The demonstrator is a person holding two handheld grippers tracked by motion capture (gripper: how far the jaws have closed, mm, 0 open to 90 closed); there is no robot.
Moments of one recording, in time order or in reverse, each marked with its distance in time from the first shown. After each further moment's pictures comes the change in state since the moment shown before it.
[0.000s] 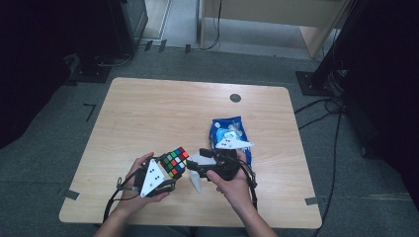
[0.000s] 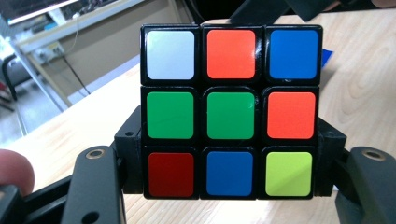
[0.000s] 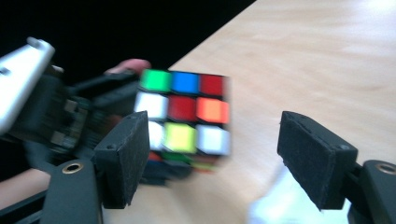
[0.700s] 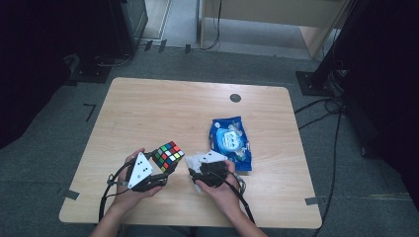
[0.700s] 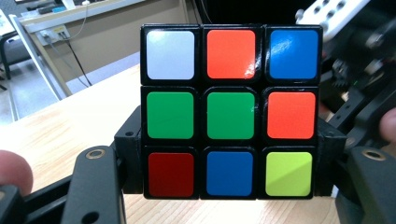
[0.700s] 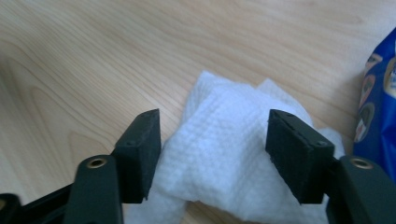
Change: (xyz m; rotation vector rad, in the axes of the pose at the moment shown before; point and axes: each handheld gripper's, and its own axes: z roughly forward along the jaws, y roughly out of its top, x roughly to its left) left arm 0.018 -0.001 -0.008 -0.018 -0.015 -0.105; right arm -0.021 -0.061 0.062 0.220 -0.380 -0.190
